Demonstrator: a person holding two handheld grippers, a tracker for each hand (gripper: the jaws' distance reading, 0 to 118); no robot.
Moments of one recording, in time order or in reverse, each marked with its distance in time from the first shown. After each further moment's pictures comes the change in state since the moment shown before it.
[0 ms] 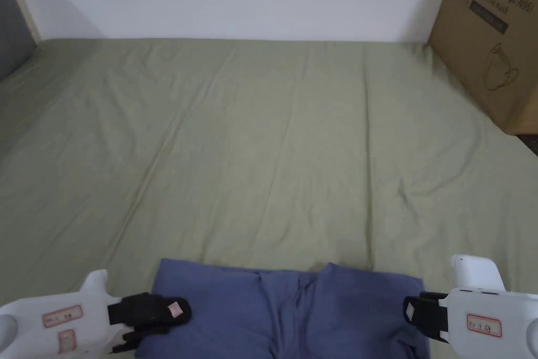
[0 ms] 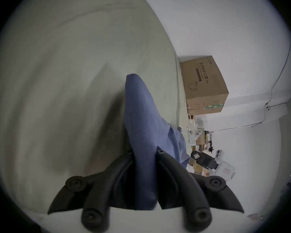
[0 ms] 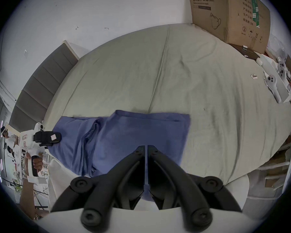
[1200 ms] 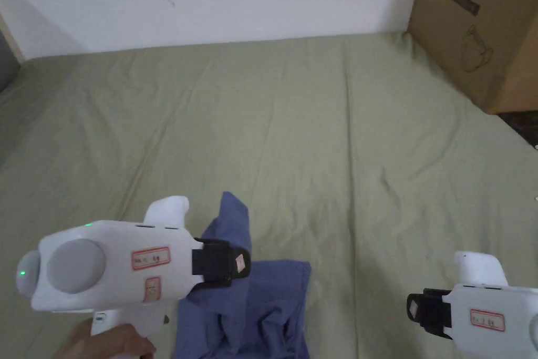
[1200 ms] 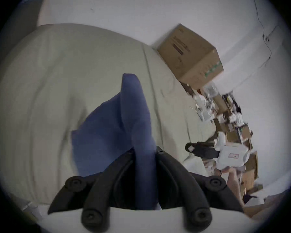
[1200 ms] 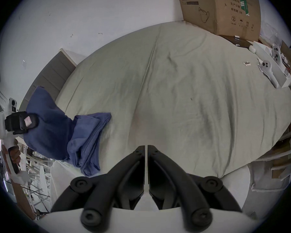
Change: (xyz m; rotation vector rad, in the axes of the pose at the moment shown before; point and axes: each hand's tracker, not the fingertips) left arm 0.204 -0.052 -0.058 -0.098 0.171 -0.557; right arm 0.043 -0.024 0.014 0.017 0.019 -0.085
